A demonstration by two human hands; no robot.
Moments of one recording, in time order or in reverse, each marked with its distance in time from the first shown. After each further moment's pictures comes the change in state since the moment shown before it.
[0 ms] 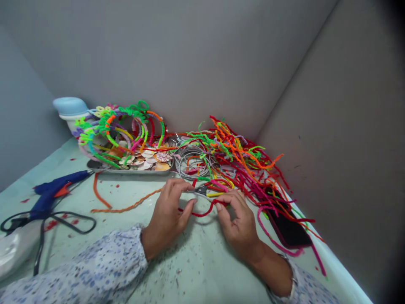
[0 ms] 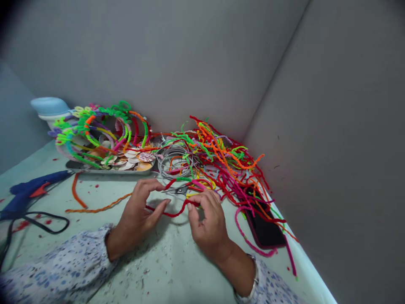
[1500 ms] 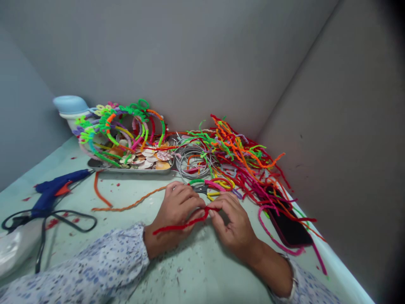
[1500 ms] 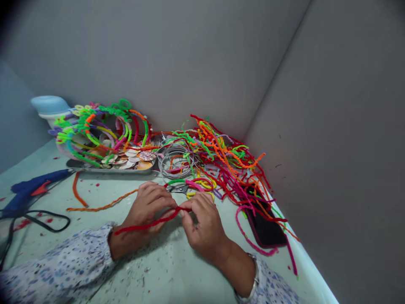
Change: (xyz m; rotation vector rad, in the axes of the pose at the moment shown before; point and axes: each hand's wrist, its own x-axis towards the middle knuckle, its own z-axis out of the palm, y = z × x) left_hand 0.003 -0.005 0.002 0.064 -0.177 0.286; right_hand -0.001 -0.004 0.004 0.009 -0.174 -0.082
